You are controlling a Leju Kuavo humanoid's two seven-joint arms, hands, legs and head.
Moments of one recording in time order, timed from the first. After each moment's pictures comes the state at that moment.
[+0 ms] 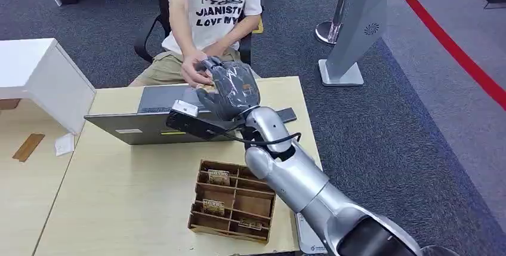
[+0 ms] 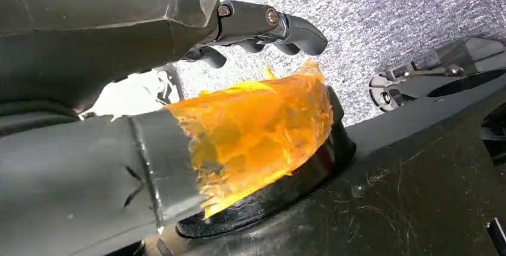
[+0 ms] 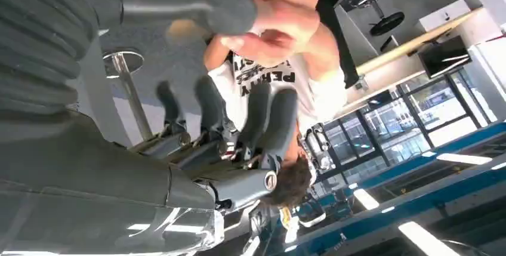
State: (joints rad) left arm -0.15 -0.22 0.97 -0.21 -1.34 -0.23 0.29; right arm -0.73 0.26 0.69 -1.11 0.89 -0.24 0.04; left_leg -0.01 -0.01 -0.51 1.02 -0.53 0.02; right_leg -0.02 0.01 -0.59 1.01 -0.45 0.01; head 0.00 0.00
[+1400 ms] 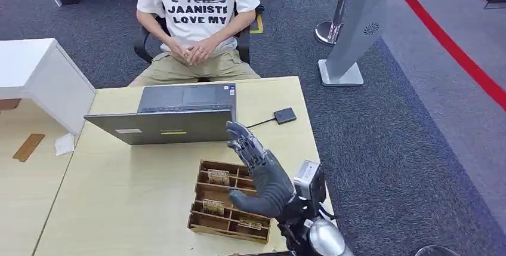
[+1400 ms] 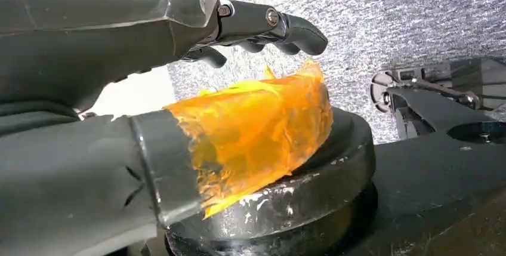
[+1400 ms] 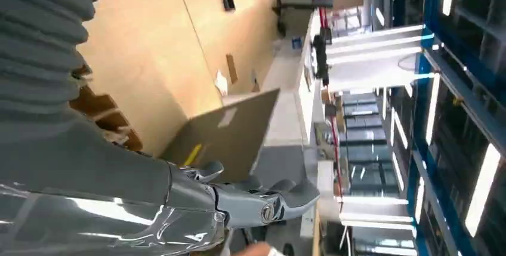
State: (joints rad) left arm -0.10 -0.23 1.08 -0.21 -1.18 -0.12 0.26; right arm -0.06 0.08 0.59 -1.72 -0.27 0.24 -0.28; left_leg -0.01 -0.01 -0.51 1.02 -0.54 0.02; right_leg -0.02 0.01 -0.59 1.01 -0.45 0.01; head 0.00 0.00
